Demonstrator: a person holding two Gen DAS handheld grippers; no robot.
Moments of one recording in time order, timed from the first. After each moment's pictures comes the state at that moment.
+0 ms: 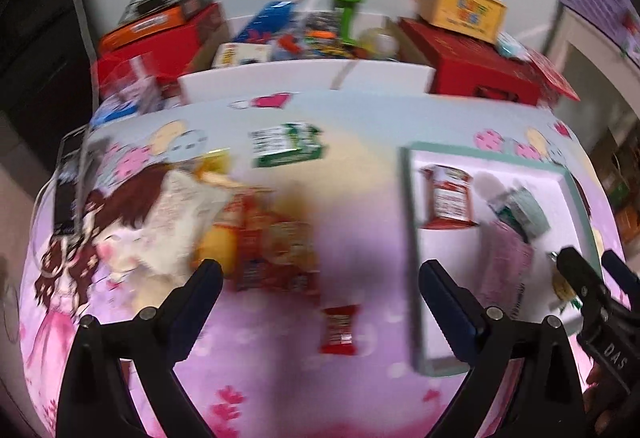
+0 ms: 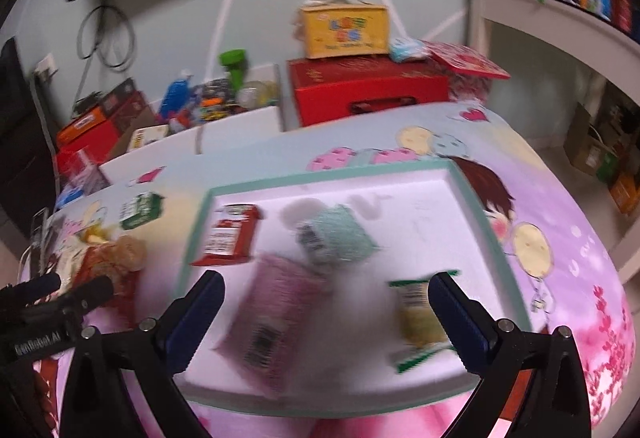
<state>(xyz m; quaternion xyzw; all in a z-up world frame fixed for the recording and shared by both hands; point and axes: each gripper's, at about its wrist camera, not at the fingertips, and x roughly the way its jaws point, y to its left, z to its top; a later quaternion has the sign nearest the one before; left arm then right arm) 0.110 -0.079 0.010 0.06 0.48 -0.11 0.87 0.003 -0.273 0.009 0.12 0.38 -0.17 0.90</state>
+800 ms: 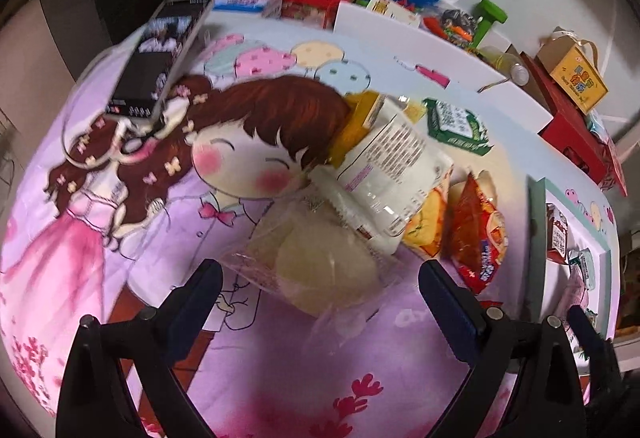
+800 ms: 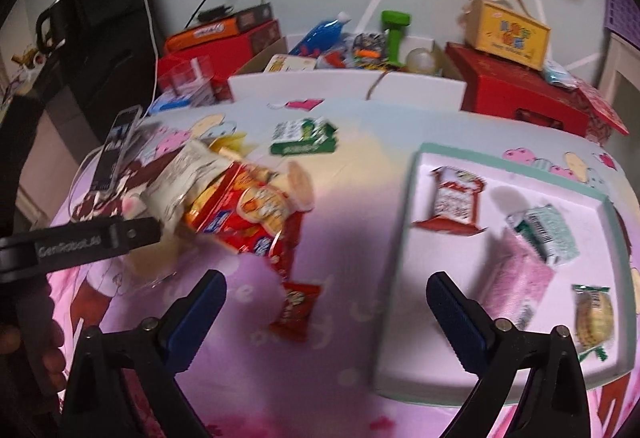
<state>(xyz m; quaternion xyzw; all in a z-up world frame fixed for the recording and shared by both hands) 0.133 0.059 -0.038 -0.08 0.55 -0.01 0.83 0.050 -0.123 -0.023 0.05 0.43 0.00 0.90</state>
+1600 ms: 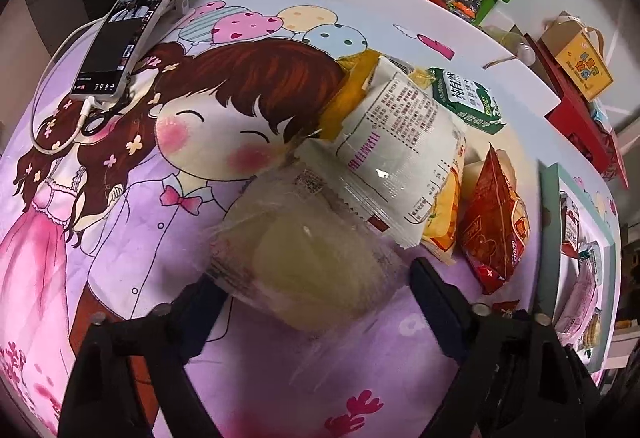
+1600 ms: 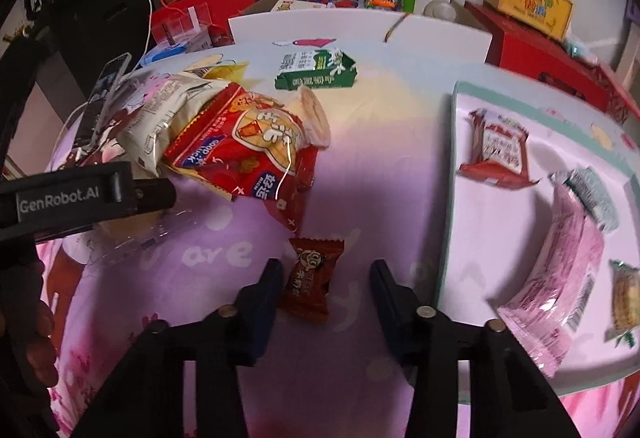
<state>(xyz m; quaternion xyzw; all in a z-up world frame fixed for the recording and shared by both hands) 0.146 0.045 -0.067 -0.08 0.57 -0.03 0.82 0.064 -0.113 -0.069 0.04 0.49 0.00 0.87</state>
